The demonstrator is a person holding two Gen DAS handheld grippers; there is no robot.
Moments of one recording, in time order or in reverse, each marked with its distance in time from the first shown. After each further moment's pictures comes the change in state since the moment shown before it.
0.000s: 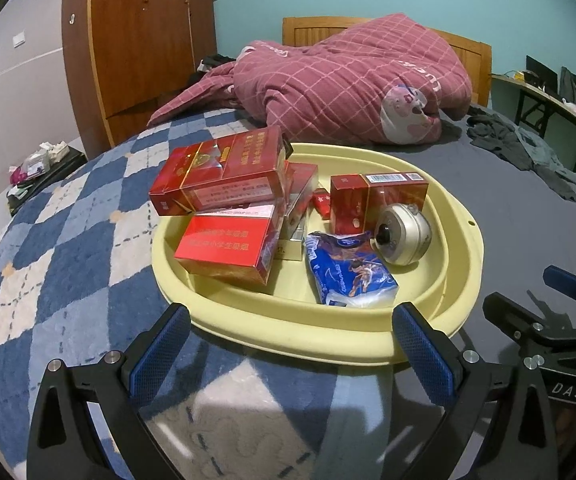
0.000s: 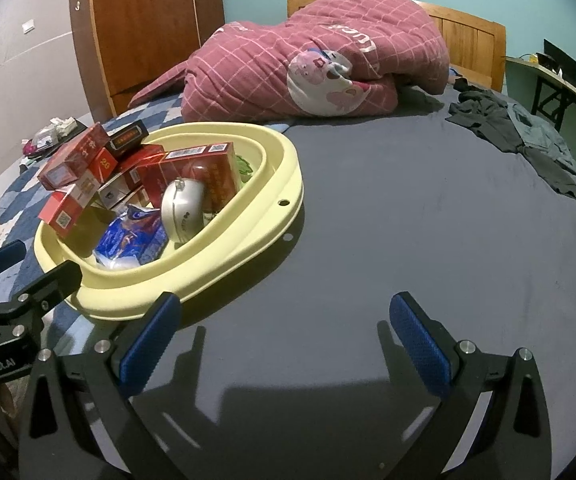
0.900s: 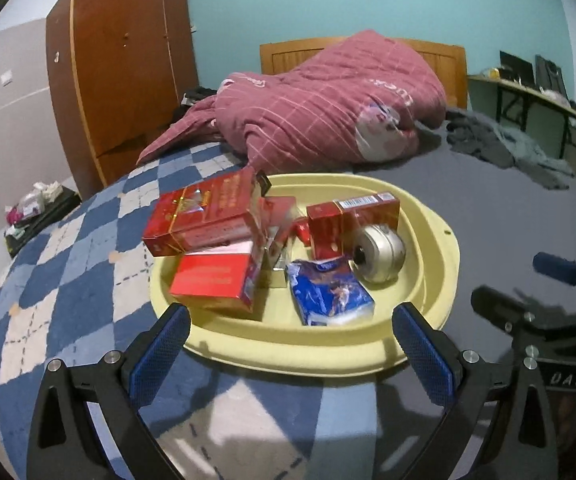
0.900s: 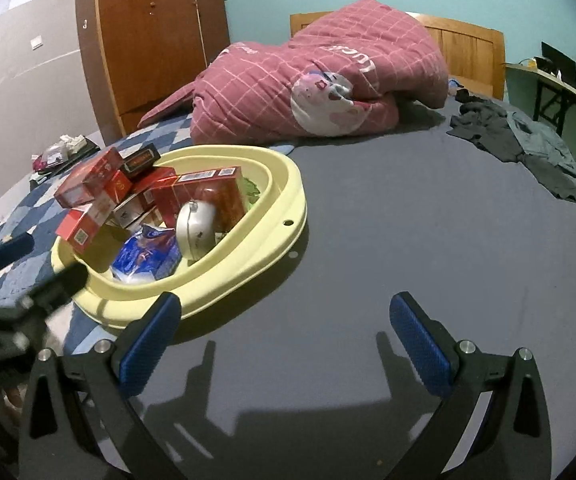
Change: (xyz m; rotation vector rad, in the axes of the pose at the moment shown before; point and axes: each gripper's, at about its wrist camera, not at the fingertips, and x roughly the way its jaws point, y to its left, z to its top) left arm -0.024 -0.014 -0.007 0.097 -0.089 -0.008; right arm -0.012 -0.003 0.001 0.019 -0.063 0.021
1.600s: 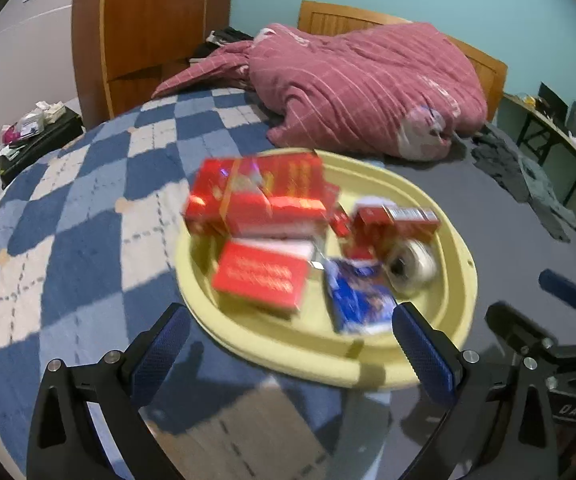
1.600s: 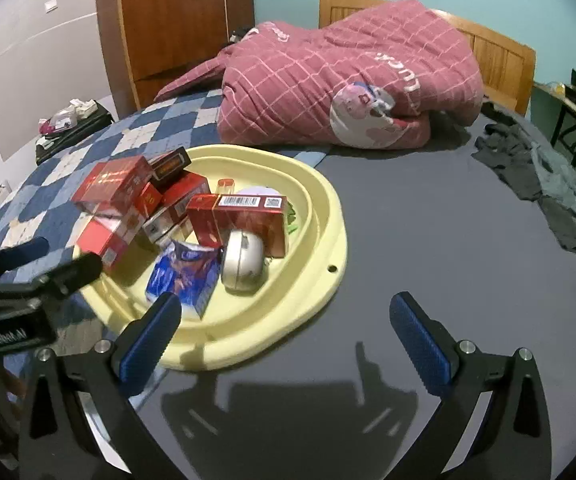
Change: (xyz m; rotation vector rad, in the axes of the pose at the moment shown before) left arm 0.026 0.055 0.039 -0.216 0.174 -0.069; right arm -0.010 0.035 0.044 -0.117 0.094 0.015
